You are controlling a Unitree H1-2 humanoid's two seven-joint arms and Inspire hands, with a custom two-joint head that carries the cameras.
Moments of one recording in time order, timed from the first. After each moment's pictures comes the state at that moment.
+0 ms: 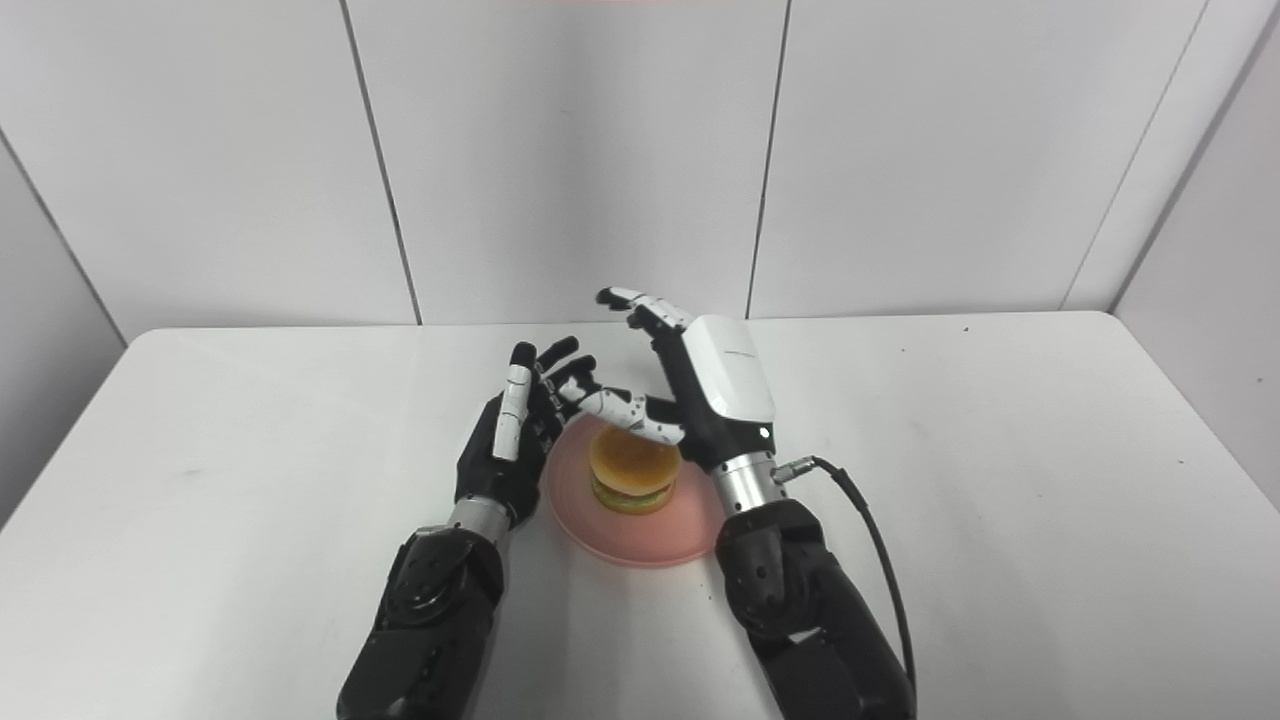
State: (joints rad) left arm -0.60 -0.19 0.05 0.64 -0.15 -0.09 -0.05; right arm -0.50 -0.11 0.16 0.22 -0.57 -0.11 -0.22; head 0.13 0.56
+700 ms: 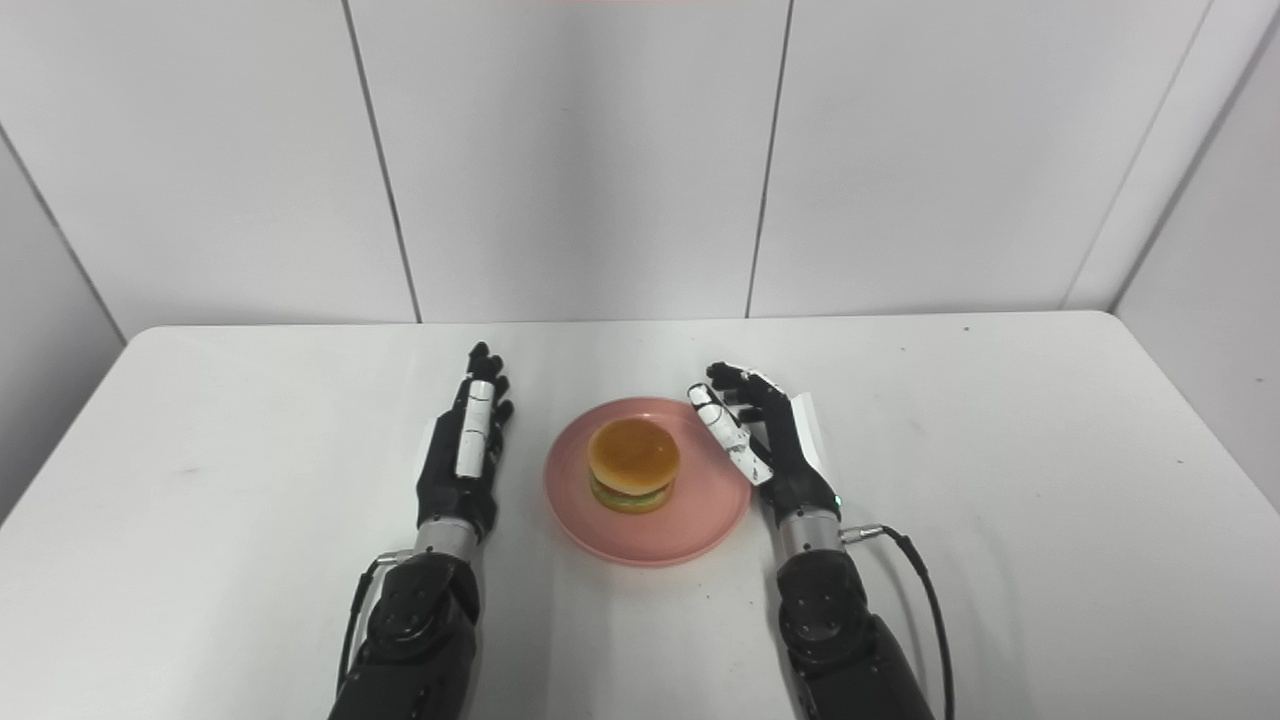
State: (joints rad) left arm -0.52 -0.19 0.03 0.54 -0.04 -0.11 0.09; right arm -0.44 -0.12 0.04 0.41 -0.36 -0.11 -0.22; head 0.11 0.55
